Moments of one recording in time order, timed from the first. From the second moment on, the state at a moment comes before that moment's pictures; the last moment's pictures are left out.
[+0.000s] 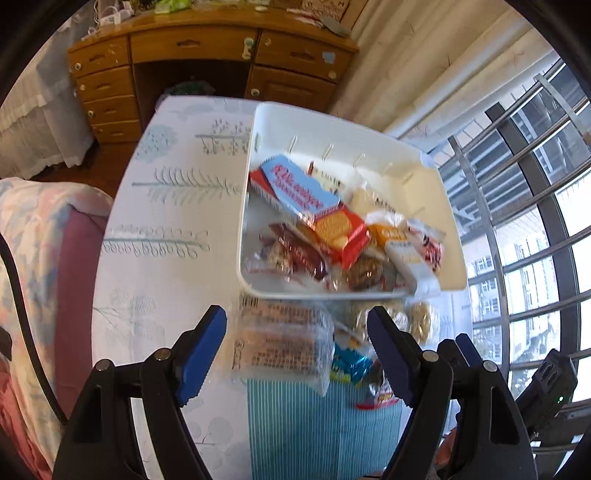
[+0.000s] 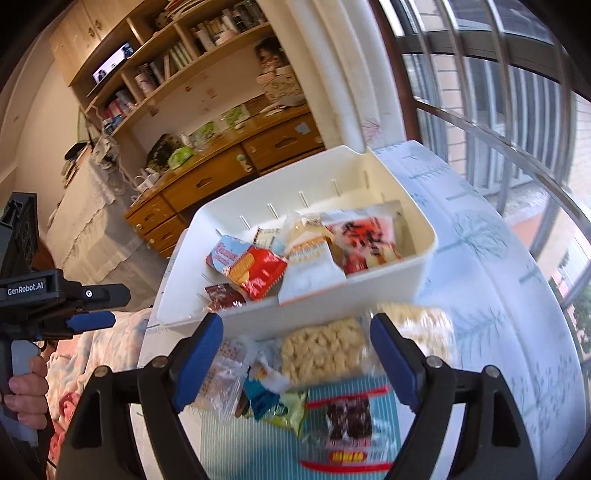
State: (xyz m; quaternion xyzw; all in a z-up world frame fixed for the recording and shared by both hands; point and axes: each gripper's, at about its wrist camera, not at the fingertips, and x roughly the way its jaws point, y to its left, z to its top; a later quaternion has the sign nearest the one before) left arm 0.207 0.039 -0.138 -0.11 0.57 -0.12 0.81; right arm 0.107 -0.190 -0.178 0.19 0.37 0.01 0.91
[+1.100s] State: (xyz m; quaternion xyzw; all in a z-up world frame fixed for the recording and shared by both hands) left arm 0.220 -0.009 -0.250 0.02 0.70 -0.18 0.70; right arm 0.054 -0.139 -0.266 0.10 0.43 -0.18 0.88
